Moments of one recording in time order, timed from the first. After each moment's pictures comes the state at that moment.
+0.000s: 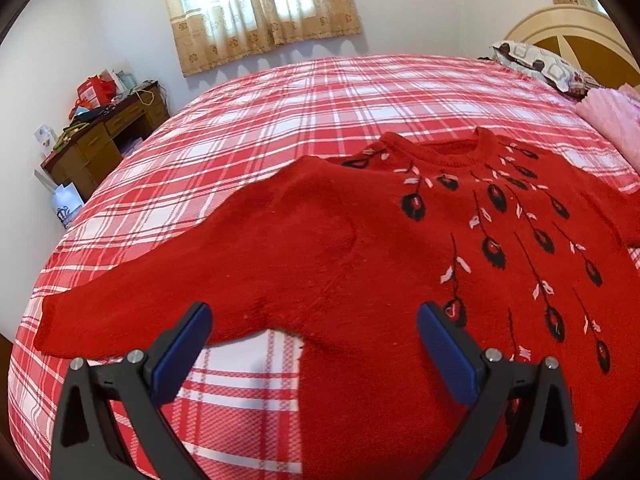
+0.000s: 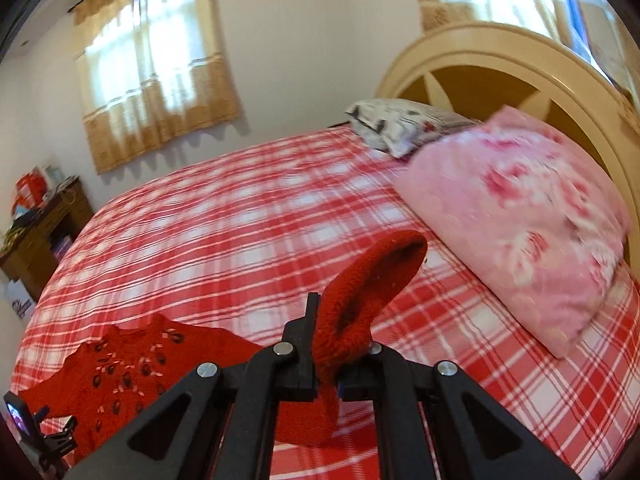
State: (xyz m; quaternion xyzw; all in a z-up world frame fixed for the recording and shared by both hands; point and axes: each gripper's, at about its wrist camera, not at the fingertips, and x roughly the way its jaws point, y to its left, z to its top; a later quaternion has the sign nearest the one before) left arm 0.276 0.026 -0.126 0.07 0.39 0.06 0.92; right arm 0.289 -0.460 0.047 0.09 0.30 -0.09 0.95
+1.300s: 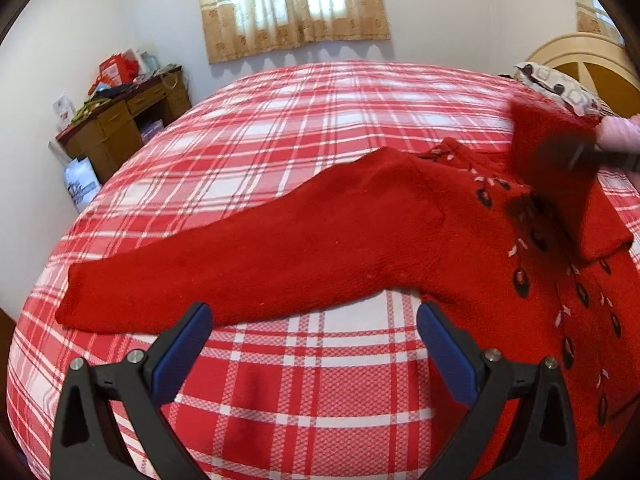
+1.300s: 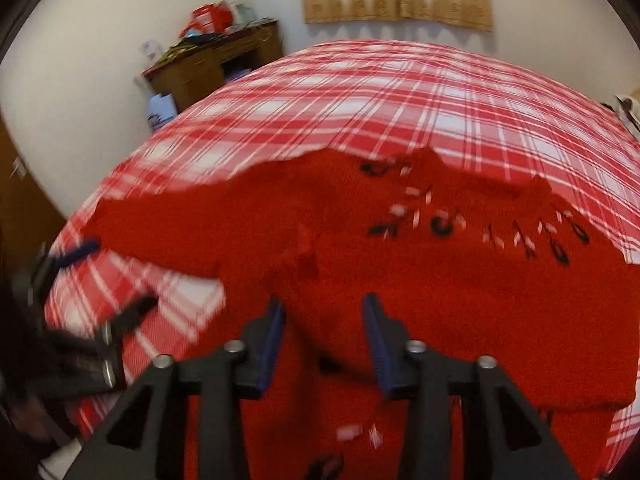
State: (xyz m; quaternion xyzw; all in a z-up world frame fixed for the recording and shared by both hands) left arm 0.245 0.108 -0.119 0.04 0.39 0.07 0.92; right arm 0.317 -0.078 -0.134 -0.04 0.43 0.27 0.86
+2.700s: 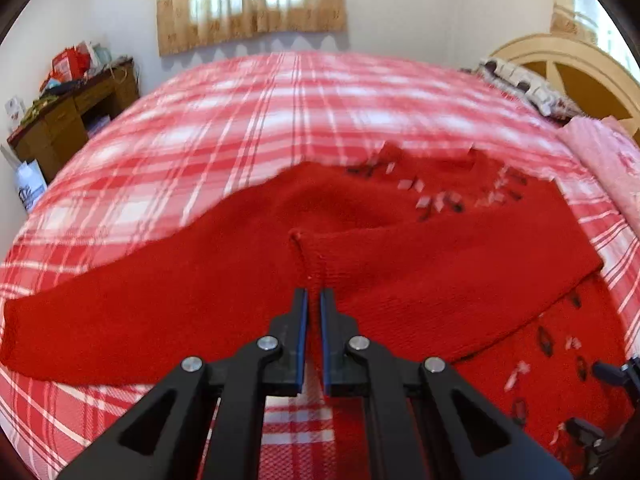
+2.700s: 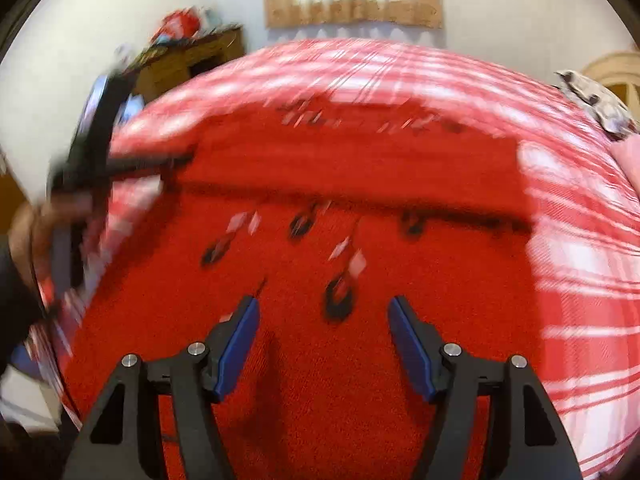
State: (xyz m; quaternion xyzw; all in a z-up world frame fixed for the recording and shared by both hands) left arm 0.306 0.072 -0.138 0.01 0.42 -0.02 0.91; right arm 0.230 -0.201 -0.134 -0.03 0.42 0.17 0.89
